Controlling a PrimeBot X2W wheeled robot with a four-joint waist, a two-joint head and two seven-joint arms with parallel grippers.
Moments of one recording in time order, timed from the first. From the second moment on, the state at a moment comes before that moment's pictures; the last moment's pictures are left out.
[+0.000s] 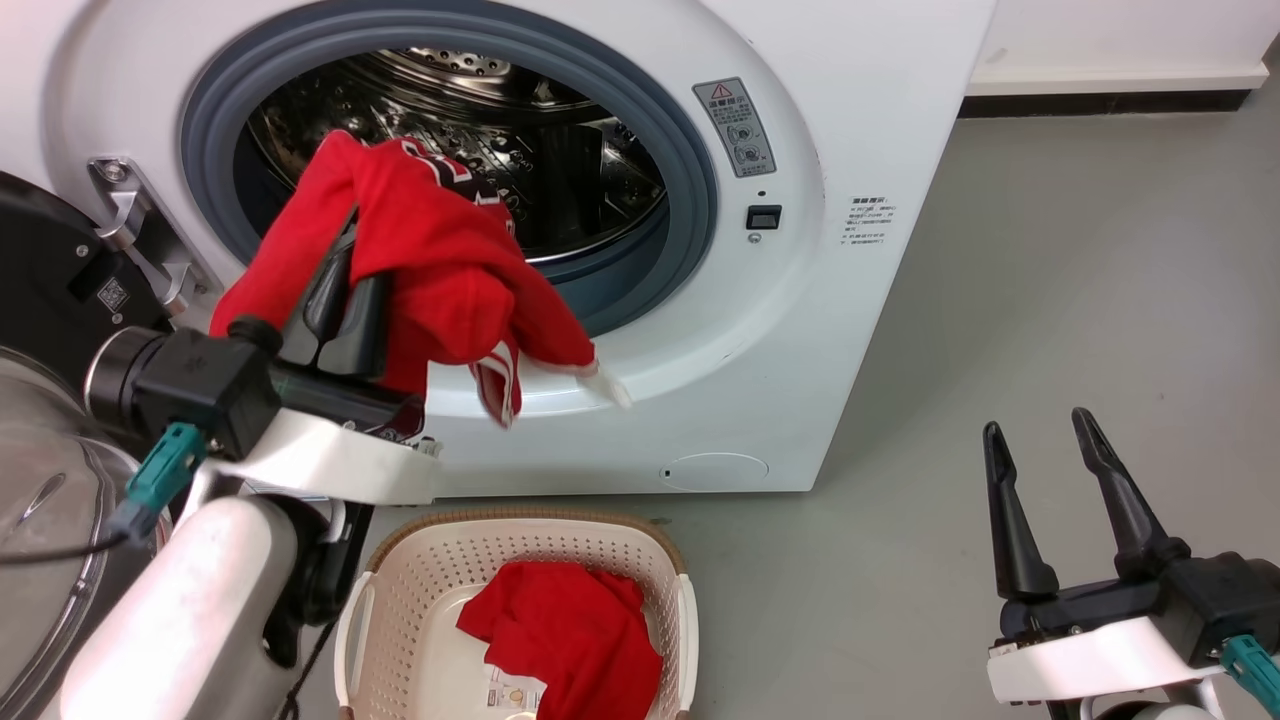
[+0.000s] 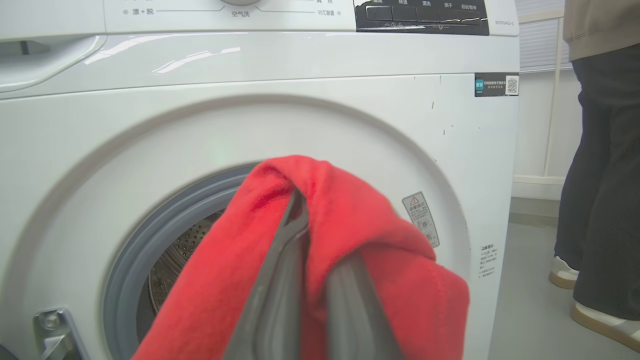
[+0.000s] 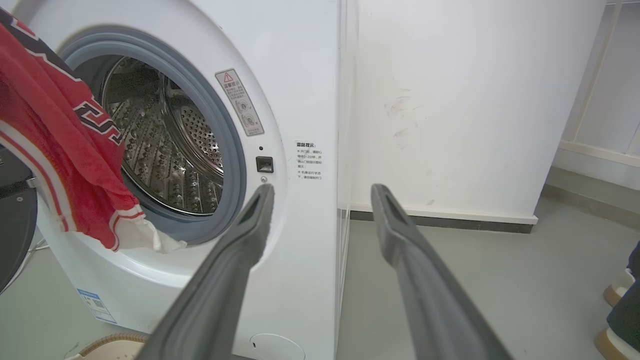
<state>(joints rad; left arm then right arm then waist) -0.45 0.53 -0.47 -0.08 -0.54 0.19 -0.24 0.02 -0.05 0.02 -0.07 0.05 0.13 -0.26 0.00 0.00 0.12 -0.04</state>
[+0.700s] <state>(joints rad) -0.27 0.55 -0.55 -0.13 -0.56 0.20 -0.21 0.00 -0.05 0.03 -0.08 0.05 0.13 -0.26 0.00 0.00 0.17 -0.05</state>
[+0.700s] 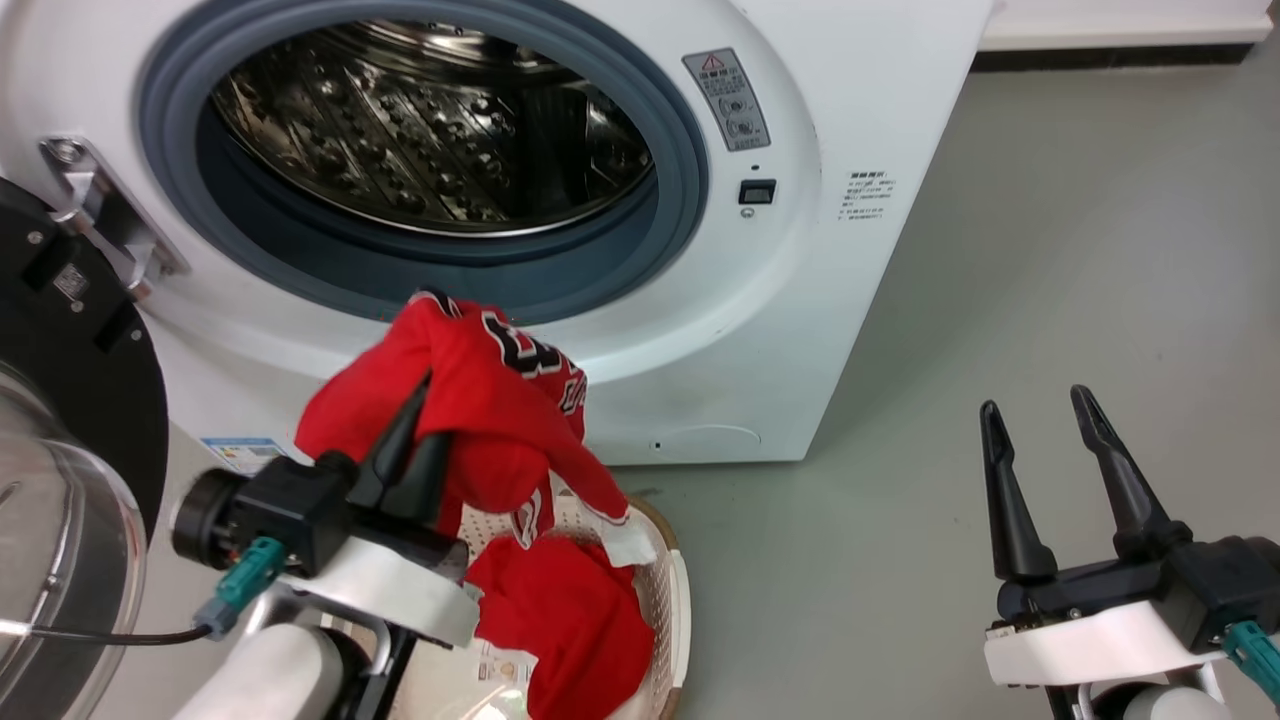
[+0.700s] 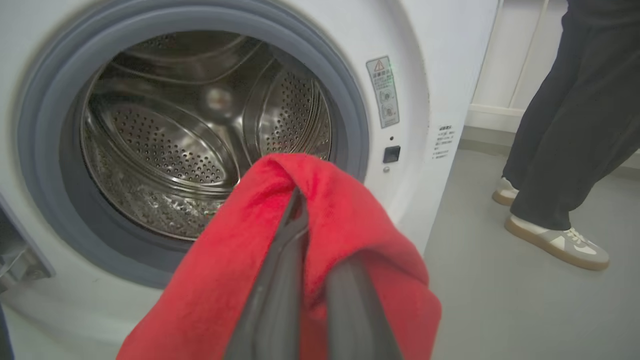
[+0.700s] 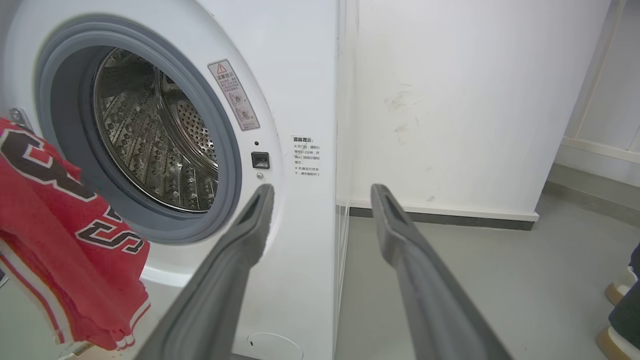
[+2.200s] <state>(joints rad) -0.76 0.17 -0.66 1.27 -0.56 -0.10 -0.10 -0.29 -0.05 0.00 -0.18 0.04 0.13 -0.26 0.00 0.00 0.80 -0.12</state>
